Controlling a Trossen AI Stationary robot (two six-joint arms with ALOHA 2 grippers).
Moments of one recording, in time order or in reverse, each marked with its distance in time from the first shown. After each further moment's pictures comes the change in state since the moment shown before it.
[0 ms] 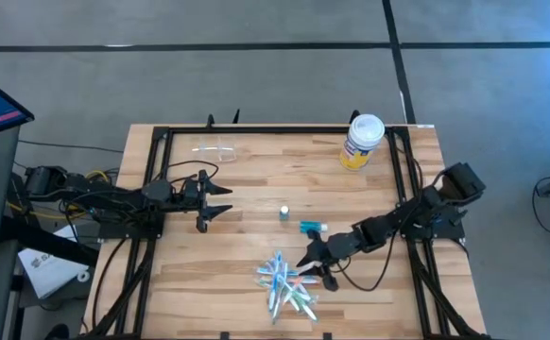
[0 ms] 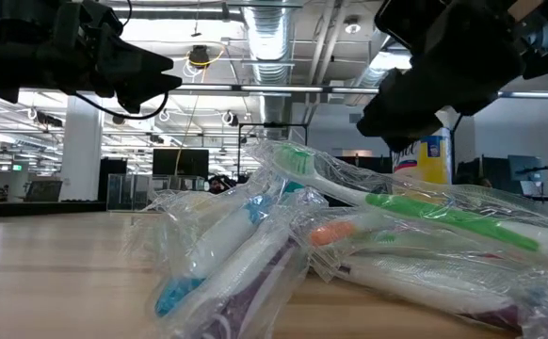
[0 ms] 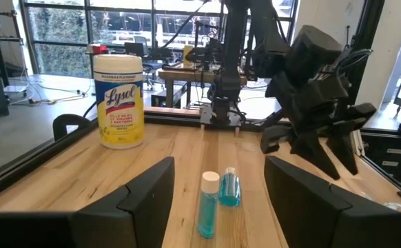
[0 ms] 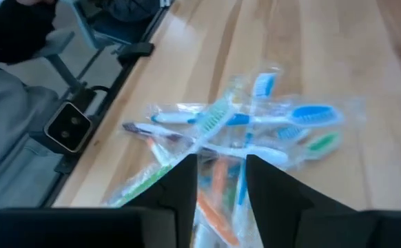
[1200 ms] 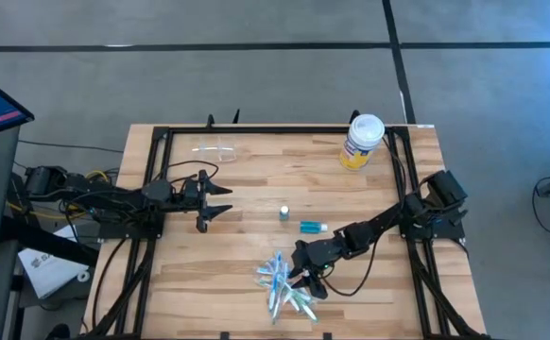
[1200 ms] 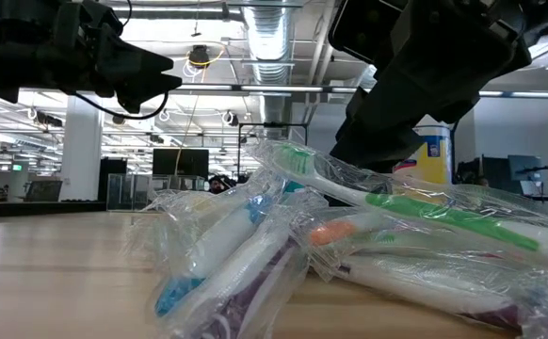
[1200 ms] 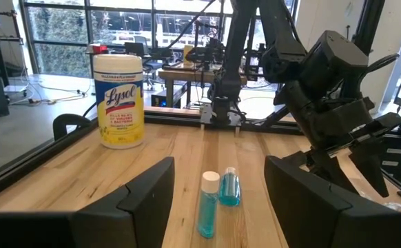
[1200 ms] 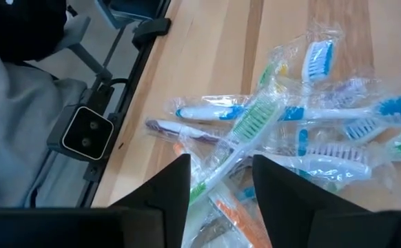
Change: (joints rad) left arm 0.000 0.000 0.000 -0.001 0.000 0.000; right arm -0.020 0.157 0.186 -0.128 -0.150 0.120
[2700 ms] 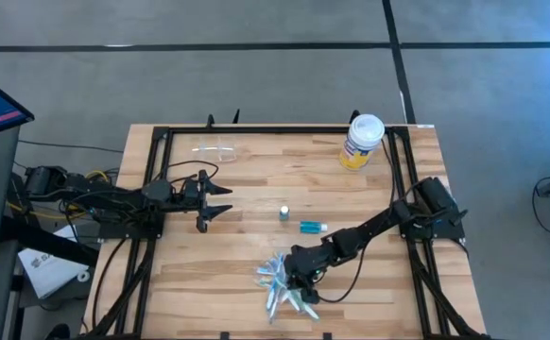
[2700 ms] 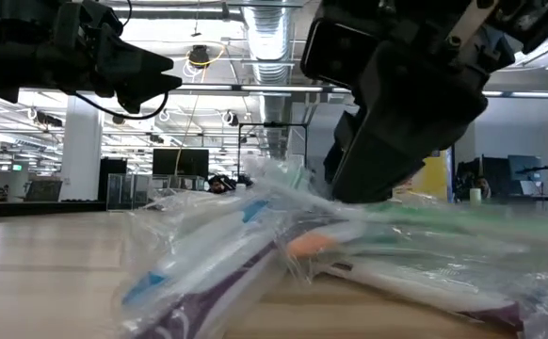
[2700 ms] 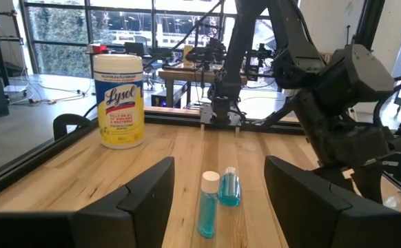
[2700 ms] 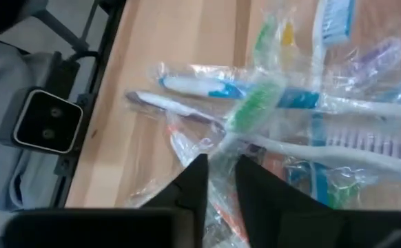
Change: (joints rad) left arm 0.000 0.000 0.000 0.000 0.000 0.000; right arm 0.008 0.116 0.151 -0.183 -0.008 0.015
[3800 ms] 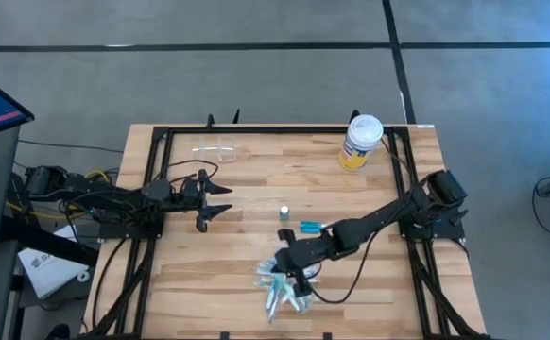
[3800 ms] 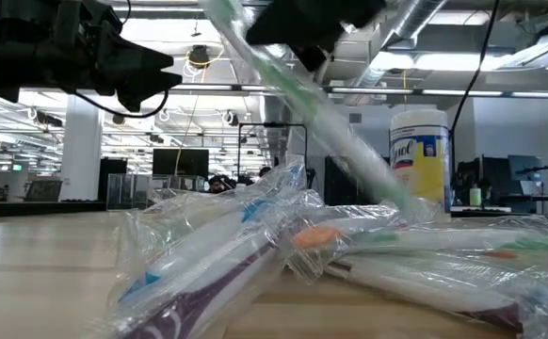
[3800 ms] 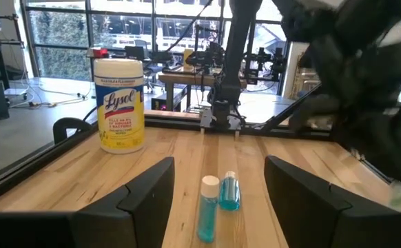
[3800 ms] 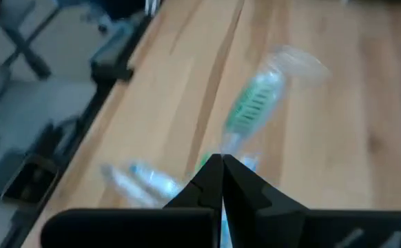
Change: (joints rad) left arm 0.000 -0.001 0.000 0.015 0.000 0.000; right arm -0.028 -0.118 0.225 -0.225 0.219 -0.341
